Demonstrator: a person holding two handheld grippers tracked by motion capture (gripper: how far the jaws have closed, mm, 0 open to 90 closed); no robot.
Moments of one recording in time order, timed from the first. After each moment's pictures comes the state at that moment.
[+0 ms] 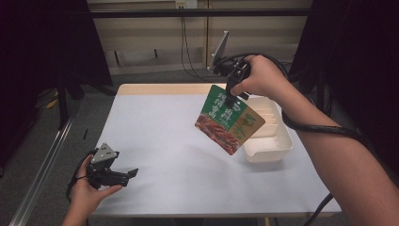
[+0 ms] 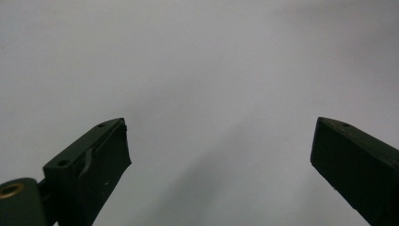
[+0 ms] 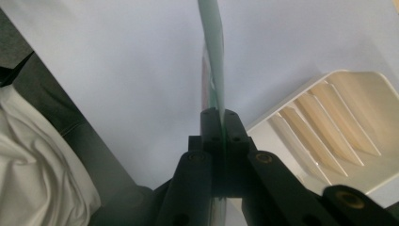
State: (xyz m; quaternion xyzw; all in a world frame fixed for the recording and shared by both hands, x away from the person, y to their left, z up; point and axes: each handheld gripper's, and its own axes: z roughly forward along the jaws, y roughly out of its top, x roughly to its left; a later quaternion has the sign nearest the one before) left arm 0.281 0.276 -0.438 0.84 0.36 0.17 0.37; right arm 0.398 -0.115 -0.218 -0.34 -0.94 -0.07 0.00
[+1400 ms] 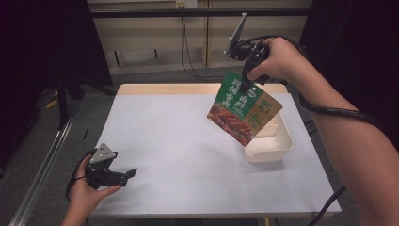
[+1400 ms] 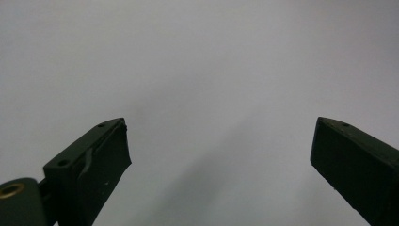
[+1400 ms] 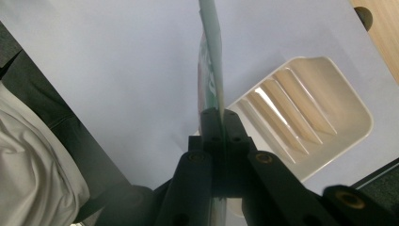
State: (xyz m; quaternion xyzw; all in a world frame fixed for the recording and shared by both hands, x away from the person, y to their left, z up) left arm 0.281 0.279 -0.438 0.84 0.36 0.17 0.37; right arm 0.414 -0.154 -0.191 -0.35 -0.93 -0.07 -0.01
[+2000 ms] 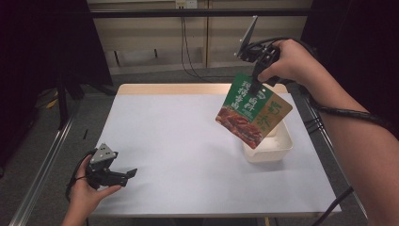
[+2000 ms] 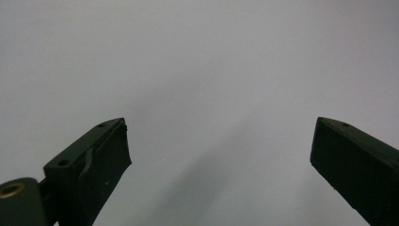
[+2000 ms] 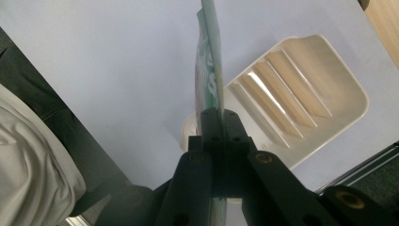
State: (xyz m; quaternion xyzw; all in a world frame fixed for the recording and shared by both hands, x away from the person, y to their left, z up) left arm 0.281 0.279 -0.439 0.84 0.36 0.17 0.37; right arm 0.413 -0.177 -0.196 -0.36 -0.93 -0.07 0.00
